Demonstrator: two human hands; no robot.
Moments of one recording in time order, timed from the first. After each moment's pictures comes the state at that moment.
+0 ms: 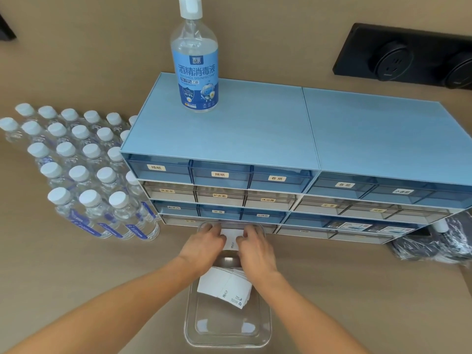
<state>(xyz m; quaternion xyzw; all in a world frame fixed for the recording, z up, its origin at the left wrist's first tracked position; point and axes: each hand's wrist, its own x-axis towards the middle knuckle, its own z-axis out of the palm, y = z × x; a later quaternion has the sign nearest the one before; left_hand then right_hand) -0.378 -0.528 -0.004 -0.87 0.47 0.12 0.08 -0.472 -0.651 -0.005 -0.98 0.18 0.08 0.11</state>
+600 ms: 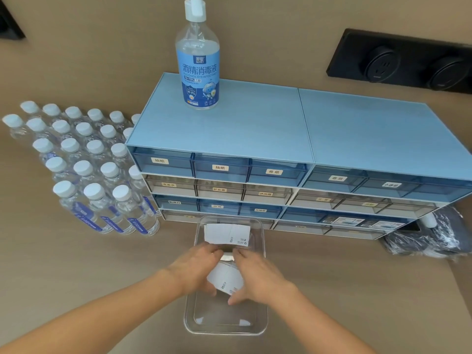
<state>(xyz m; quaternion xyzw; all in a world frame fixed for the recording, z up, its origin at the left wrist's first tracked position) -0.408 -0.492 0.014 -0.82 0.51 0.25 0.00 -0.519 -0.640 0.026 -0.95 0.08 0.24 0.18</state>
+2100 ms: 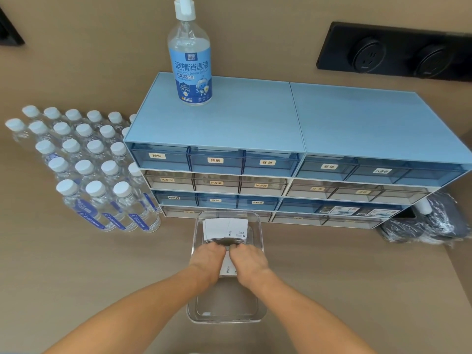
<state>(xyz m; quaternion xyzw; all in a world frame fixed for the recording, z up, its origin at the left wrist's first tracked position) -0.435 -0.526 -0.009 -0.88 0.38 0.24 0.12 -0.505 -0.622 0.011 -0.96 0.12 0.24 0.07</state>
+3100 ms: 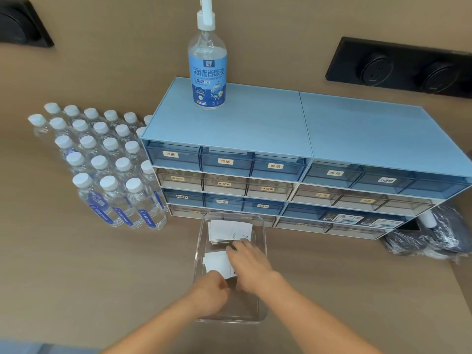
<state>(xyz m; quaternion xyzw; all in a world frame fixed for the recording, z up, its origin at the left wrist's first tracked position) -0.484 -0.478 0.027 -0.84 0.16 0.47 -0.23 -0.513 -0.614 0.039 -0.97 0.03 0.22 0.06</state>
